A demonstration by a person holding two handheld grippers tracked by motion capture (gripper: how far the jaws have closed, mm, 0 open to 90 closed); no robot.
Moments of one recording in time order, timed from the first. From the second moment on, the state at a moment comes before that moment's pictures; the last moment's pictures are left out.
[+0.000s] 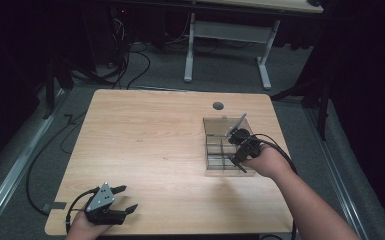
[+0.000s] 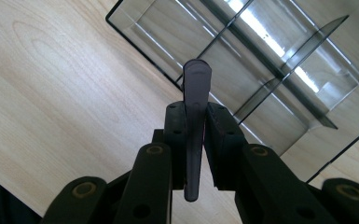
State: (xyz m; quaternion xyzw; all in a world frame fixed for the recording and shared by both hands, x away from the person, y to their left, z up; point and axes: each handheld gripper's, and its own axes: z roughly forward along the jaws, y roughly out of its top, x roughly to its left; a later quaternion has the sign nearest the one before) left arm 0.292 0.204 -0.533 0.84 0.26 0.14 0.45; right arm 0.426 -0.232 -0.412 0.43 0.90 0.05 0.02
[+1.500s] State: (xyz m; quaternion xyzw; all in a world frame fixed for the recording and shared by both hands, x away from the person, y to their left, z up) left arm 0.293 0.204 -0.533 0.84 0.25 0.14 0.46; right arm 0.512 -0.190 -0.459 0.42 0.91 0.04 0.01
